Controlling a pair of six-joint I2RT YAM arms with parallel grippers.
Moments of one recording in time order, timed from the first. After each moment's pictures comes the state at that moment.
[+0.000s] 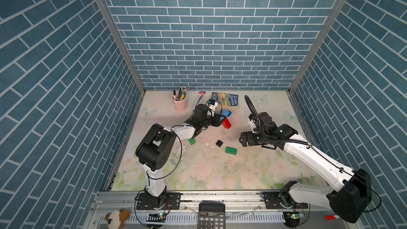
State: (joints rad) left arm -0.54 1.87 1.05 0.41 0.44 -0.52; right arm 0.65 1.21 0.99 -0.81 -0.04 0.41
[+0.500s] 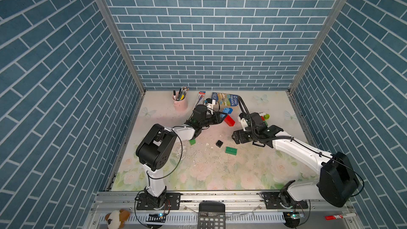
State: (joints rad) left arm -0.54 1.86 1.02 0.55 0.46 -0.77; right arm 0.65 1.40 0.95 -0.48 -0.07 0.27
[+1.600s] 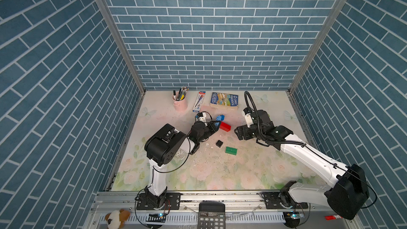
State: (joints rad) left arm -0.60 1.99 0.71 1.06 0.17 -1.15; right arm 0.65 1.25 0.96 -0.52 0.00 0.26
